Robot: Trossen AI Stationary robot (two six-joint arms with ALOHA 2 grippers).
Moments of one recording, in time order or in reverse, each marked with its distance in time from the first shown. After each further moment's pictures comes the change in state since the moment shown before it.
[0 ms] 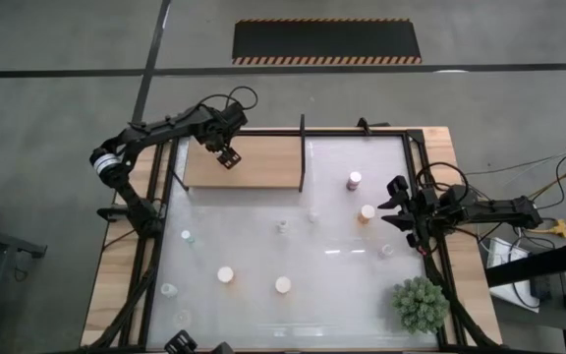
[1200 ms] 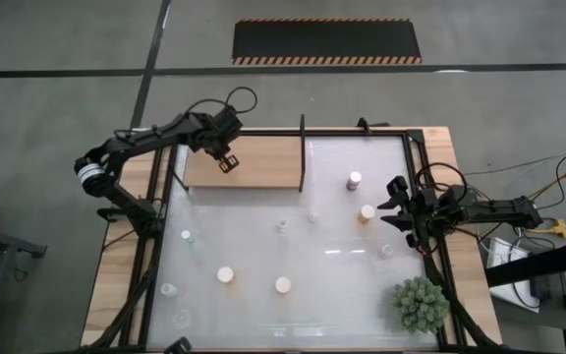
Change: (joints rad) left arm -0.055 -0.141 -0.106 0.123 -0.027 0.077; right arm 0.000 0.000 0.000 -0.012 0.000 -0.010
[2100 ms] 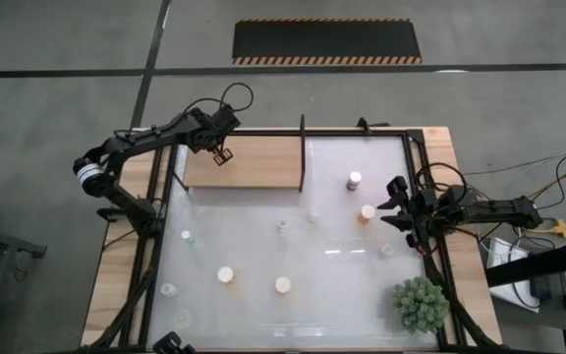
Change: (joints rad) left arm 0.030 -0.011 -0.020 0.045 -0.240 0.033; right arm 0.000 0.000 0.000 -0.005 0.000 0.000
